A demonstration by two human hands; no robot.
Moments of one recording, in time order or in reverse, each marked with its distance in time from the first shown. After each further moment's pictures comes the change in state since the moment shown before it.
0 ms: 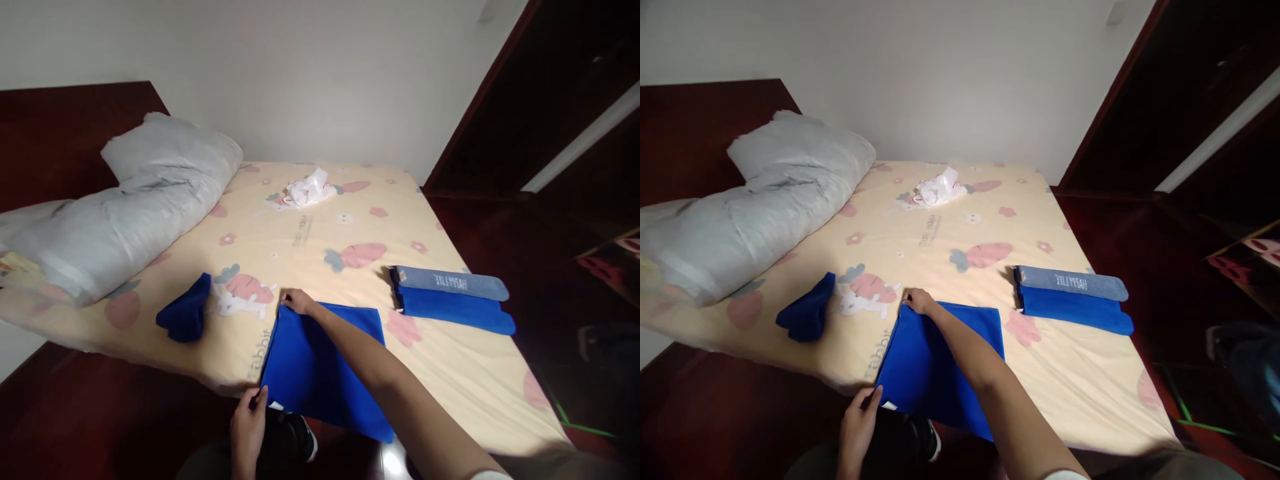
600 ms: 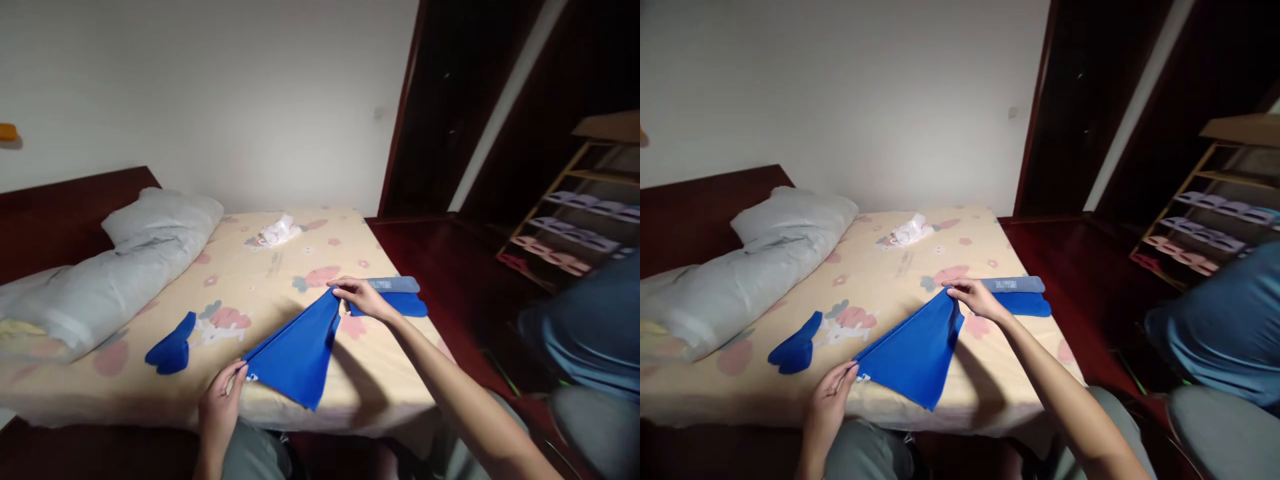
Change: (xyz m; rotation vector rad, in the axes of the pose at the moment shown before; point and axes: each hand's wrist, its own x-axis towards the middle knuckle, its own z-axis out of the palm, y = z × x) left_hand -0.068 0.126 -0.075 -0.306 0.191 0.561; right_hand -0.301 -0.072 -0.247 0.434 0.475 -0.179
